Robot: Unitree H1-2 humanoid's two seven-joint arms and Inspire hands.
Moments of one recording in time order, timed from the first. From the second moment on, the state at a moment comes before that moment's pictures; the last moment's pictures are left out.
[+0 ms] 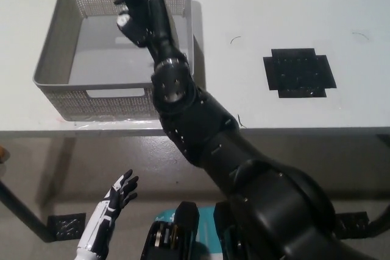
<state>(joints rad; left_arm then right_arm) 0.03 0.13 -0.04 0.17 -0.04 -0.29 -0.14 -1.28 0.30 0.10 1.36 -0.12 -0.27 -0.49</state>
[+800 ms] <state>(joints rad) 0.01 0.15 -0.07 0.17 -0.02 -0.29 -0.15 -1.24 0.22 0.10 1.37 -0.11 -0.33 -0.33</state>
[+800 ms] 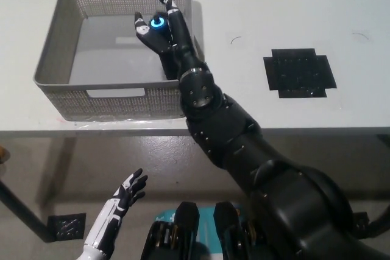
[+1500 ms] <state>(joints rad) 0.00 0.15 -0.08 0.17 -0.02 -0.30 -0.17 -1.21 0.10 0.08 0.91 -0.11 -0.33 -0.22</state>
